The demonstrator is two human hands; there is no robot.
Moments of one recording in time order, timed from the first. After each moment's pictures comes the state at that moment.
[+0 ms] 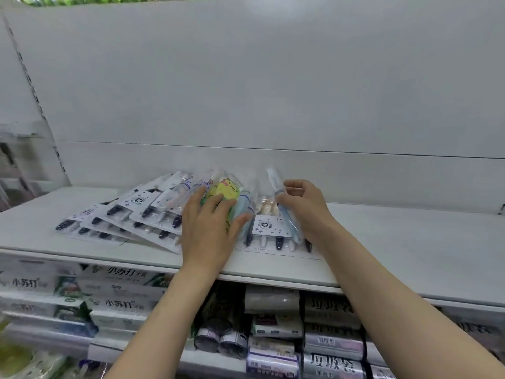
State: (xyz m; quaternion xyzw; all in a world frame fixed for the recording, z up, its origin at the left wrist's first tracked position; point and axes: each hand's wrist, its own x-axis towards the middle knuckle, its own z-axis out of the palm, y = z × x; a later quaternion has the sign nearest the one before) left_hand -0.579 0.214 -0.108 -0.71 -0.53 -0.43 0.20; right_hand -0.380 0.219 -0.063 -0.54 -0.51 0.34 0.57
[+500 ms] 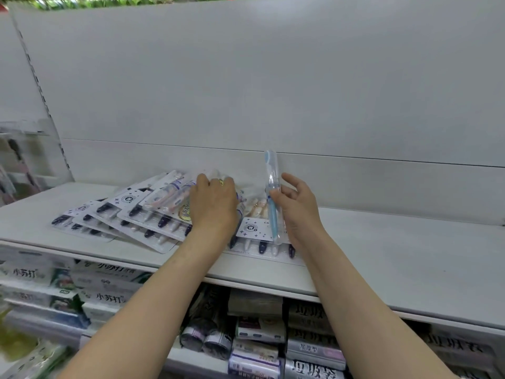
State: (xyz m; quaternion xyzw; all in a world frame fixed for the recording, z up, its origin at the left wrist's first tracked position) left_hand -0.527 0.214 -0.046 -0.69 -0.66 -0.21 0.21; right_hand -0.373 0.212 -0.059 -0.44 -0.46 0.43 0.64
